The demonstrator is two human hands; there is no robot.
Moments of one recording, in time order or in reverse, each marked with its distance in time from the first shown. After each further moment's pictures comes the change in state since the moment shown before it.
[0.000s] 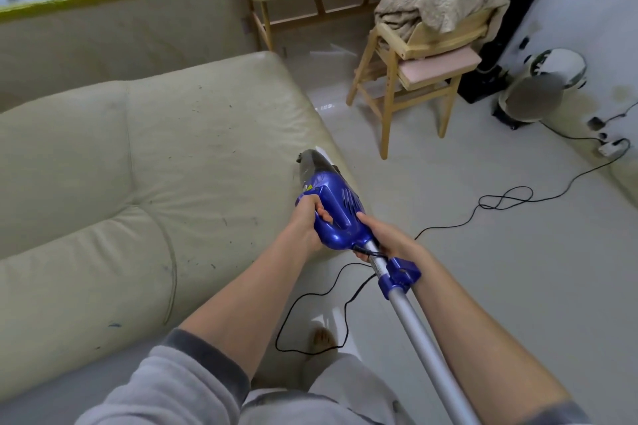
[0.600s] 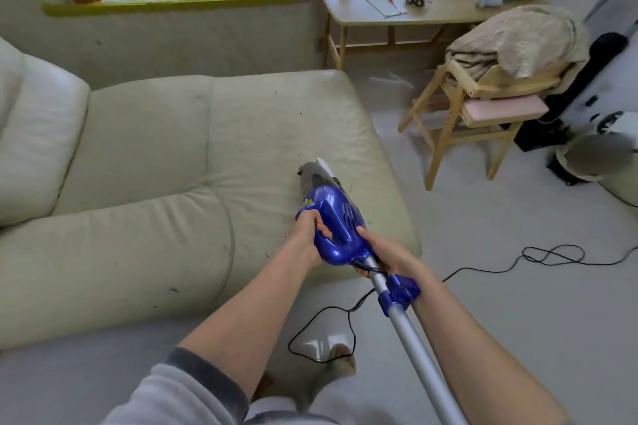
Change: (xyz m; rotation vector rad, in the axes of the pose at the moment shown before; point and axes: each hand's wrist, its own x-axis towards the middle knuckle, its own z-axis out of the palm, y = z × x) left_hand -0.026 0.026 -0.137 -0.195 0.073 0.039; right_hand -0.007 0.019 0.129 -0.196 -0.099 -0.028
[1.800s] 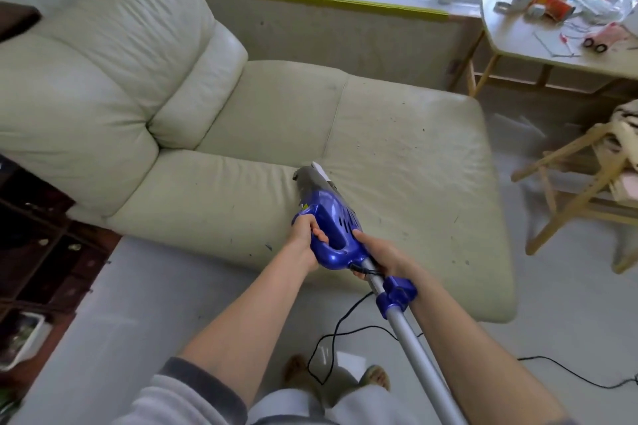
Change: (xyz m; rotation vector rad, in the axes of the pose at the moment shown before) left_hand -0.051 0.042 -0.198 -0.453 0.199 0.142; right_hand 0.019 0.011 0.204 -0.301 -0.224 0.045
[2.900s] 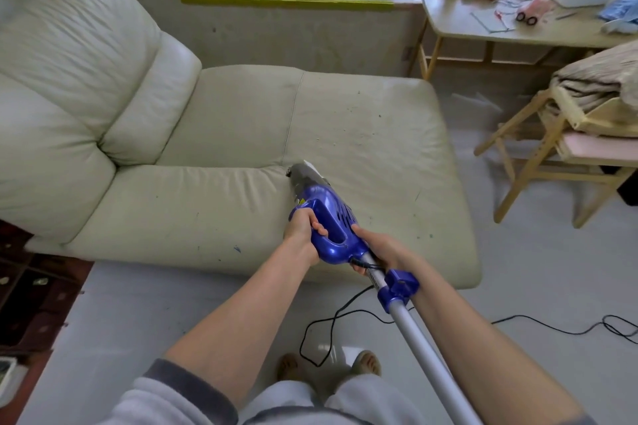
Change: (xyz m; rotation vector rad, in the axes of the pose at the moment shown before) left_hand -0.016 -0.058 0.058 0.135 -0.004 0.020; right_hand -0.028 0.027 -0.079 0.031 -0.012 -0.042
